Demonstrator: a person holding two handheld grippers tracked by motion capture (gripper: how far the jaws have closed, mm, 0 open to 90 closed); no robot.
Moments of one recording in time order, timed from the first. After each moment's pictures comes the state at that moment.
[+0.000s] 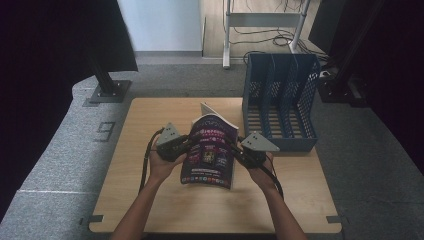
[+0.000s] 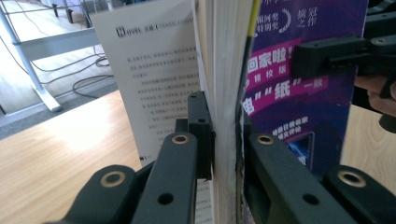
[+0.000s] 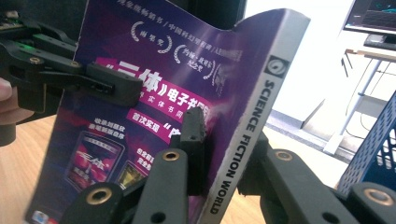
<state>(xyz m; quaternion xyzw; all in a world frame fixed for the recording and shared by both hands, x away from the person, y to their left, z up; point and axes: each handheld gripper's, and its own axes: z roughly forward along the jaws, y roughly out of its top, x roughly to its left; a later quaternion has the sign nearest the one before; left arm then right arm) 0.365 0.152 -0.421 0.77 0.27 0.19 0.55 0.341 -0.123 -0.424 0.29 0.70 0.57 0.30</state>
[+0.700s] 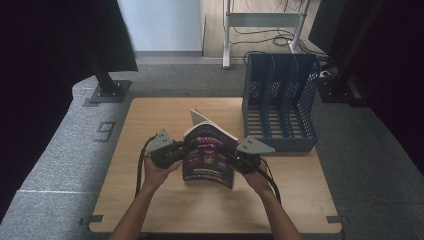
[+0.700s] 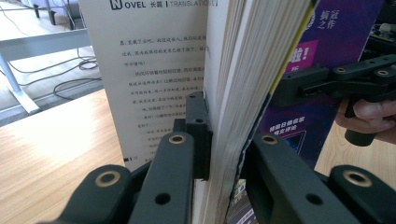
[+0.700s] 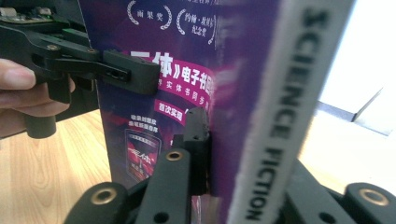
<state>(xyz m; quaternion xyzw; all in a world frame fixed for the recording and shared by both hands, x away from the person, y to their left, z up) 0.350 0.166 -0.424 0.76 0.27 0.17 0.57 0.337 -0.112 -0.437 0.28 0.72 0.59 0.22</state>
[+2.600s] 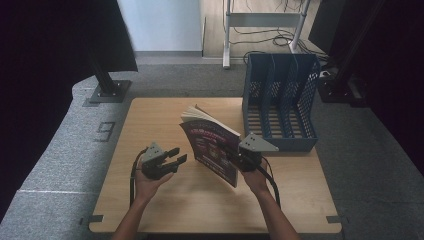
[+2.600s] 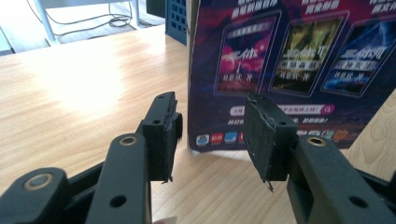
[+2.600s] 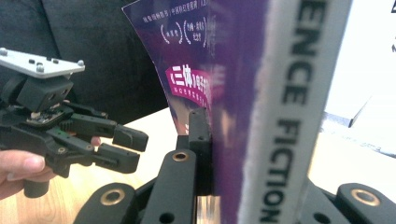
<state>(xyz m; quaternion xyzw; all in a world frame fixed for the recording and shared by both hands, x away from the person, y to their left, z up) 0.336 0.199 -0.470 0.77 0.35 0.17 0.51 0.331 -0.111 -0.418 0.30 0.69 0.62 0.22</state>
